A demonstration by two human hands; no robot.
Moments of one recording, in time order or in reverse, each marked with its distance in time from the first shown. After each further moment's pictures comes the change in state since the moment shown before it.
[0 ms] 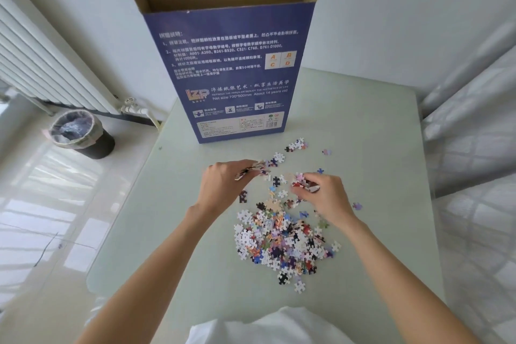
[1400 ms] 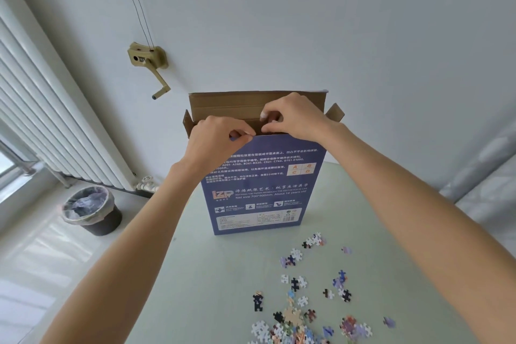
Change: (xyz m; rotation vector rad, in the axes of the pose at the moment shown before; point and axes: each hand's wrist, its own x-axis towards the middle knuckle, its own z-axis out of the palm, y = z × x) left_hand 0.188 0.018 -0.175 0.136 0.208 0.122; right_hand 0.235 -0.228 -0.113 -0.474 0.015 -0.549
